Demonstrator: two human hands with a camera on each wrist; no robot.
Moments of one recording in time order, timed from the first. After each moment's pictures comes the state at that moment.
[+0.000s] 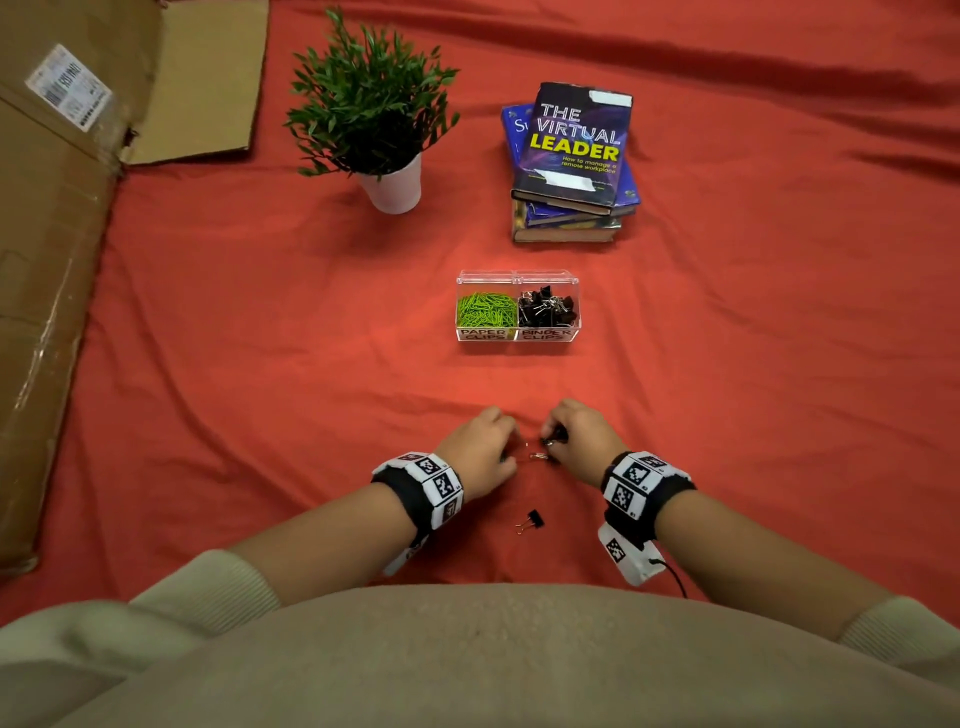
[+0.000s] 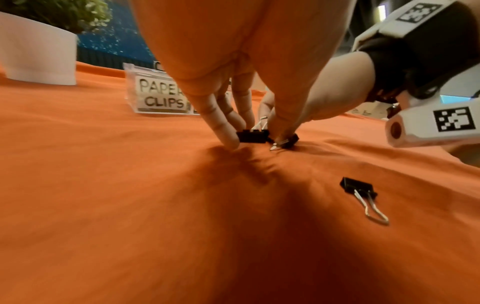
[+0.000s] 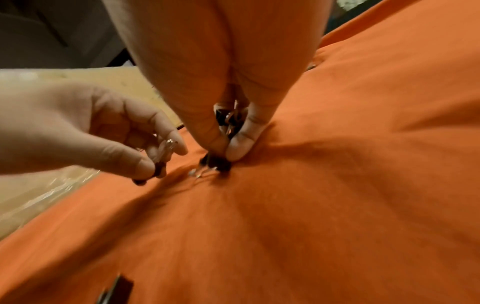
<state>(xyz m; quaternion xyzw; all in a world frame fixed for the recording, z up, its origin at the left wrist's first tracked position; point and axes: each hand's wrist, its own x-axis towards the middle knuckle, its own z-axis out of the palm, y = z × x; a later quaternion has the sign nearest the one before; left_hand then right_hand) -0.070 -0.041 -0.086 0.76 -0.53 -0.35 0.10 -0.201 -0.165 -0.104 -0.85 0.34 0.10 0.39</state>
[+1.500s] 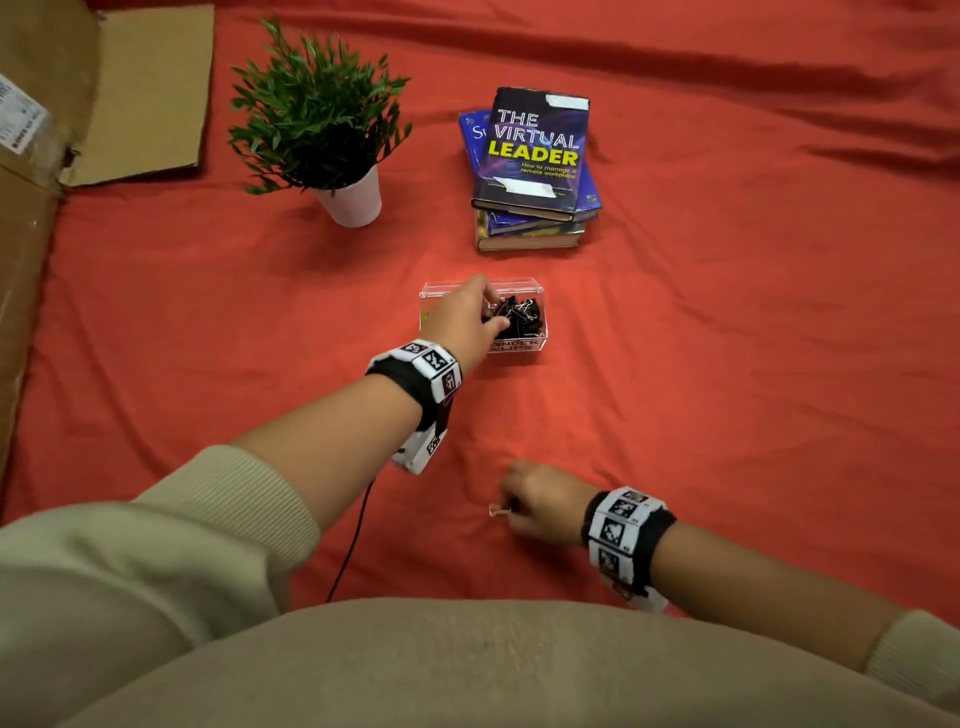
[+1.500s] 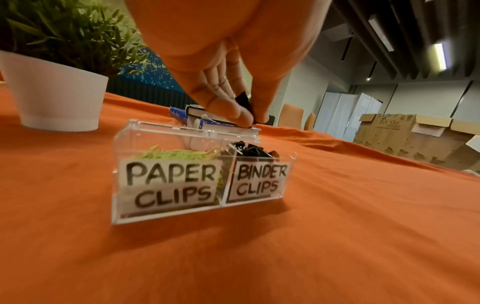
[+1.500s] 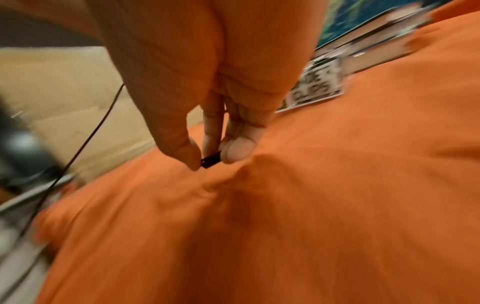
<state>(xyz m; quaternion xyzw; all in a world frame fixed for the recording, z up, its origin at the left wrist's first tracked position) -0.011 -0.166 -0.043 0.83 -0.41 -0.25 0.27 -0.216 -0.137 -0.083 -0.90 0.13 0.21 0.35</state>
